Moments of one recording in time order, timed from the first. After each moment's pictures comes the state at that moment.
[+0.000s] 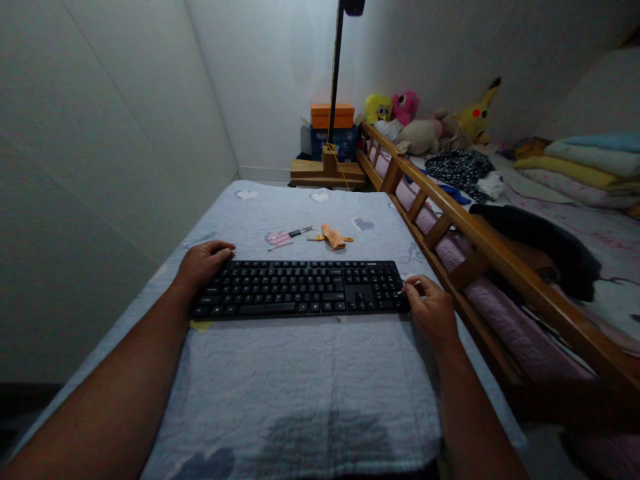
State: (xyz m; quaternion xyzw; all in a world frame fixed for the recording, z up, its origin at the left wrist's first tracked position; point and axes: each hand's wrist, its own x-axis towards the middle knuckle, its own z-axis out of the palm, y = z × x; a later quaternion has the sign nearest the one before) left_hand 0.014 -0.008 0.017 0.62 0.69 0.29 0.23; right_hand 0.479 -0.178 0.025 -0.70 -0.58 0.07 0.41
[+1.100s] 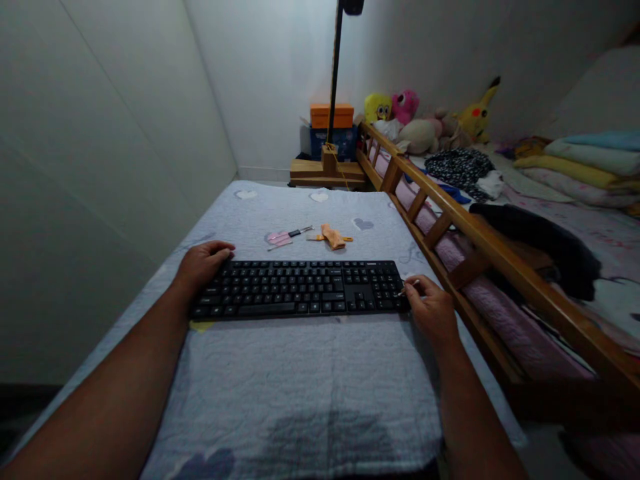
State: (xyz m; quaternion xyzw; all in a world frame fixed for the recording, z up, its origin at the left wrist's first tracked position) left_hand 0.011 -0.005 0.012 0.62 0.69 0.29 0.22; right_hand 0.478 -0.178 0.026 -0.70 -0.58 0.09 0.41
